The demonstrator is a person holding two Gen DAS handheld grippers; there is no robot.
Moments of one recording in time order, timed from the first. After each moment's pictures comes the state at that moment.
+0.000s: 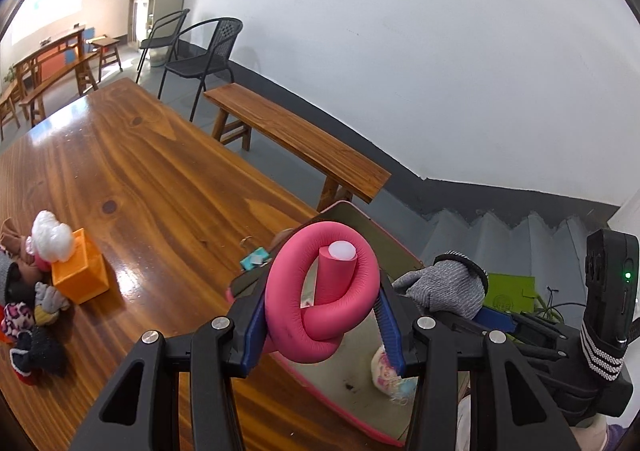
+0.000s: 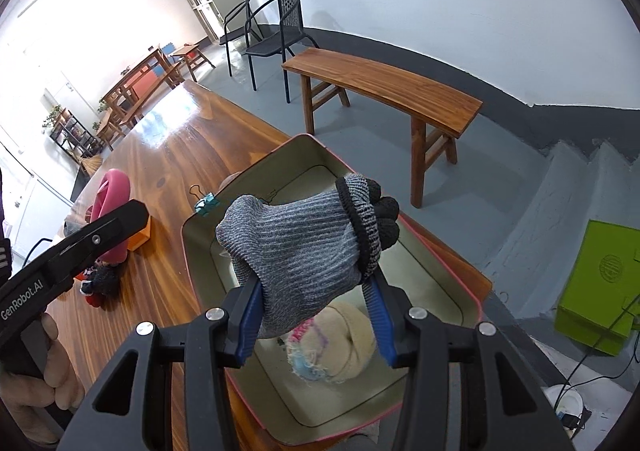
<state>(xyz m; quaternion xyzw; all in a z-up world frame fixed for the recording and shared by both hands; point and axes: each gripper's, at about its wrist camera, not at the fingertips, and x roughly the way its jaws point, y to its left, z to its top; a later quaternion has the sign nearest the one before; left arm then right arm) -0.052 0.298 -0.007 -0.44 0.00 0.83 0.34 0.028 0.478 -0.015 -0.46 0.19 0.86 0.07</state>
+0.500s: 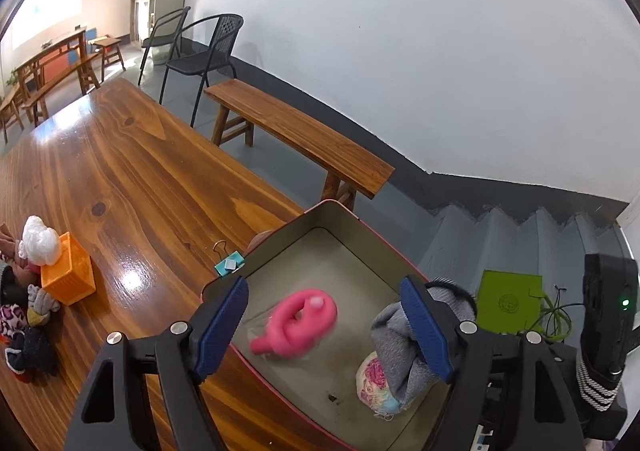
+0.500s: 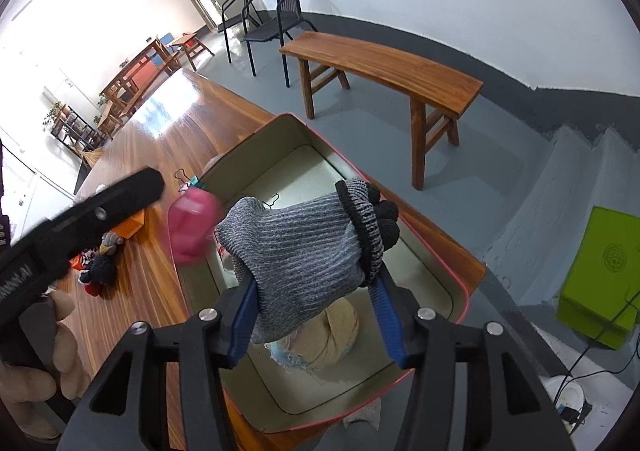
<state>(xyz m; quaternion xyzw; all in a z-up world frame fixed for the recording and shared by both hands) -0.050 0.330 -0.010 -0.45 0.01 0.83 0.32 0.033 0.494 -0.031 -0.49 0.21 0.84 0.06</state>
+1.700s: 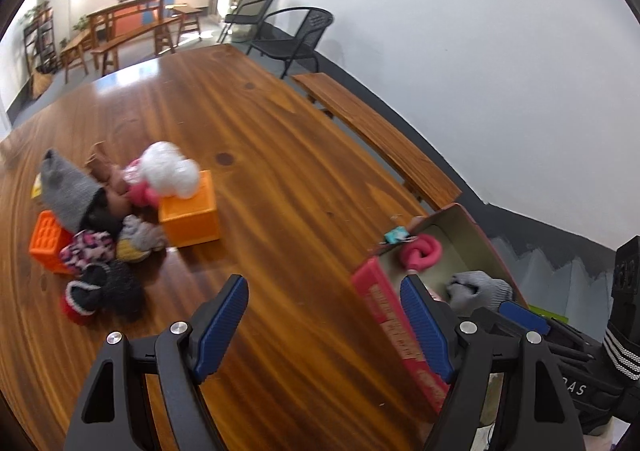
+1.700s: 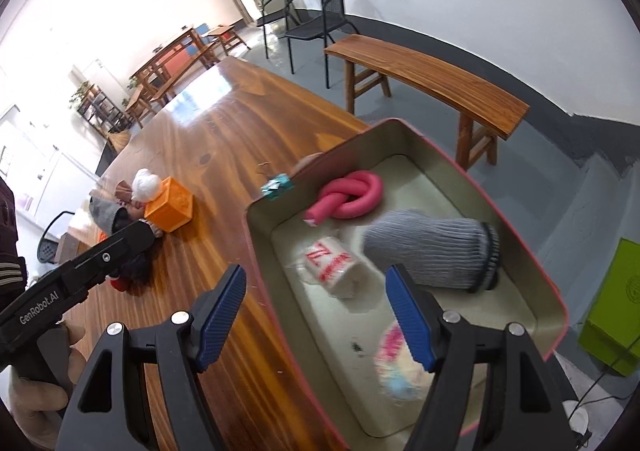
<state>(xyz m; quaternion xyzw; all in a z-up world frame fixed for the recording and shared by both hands) -0.064 0.188 -0.024 -0.47 -0.06 0.86 0.20 -0.002 0.415 -0.021 -0.48 0.18 0.86 0.00</state>
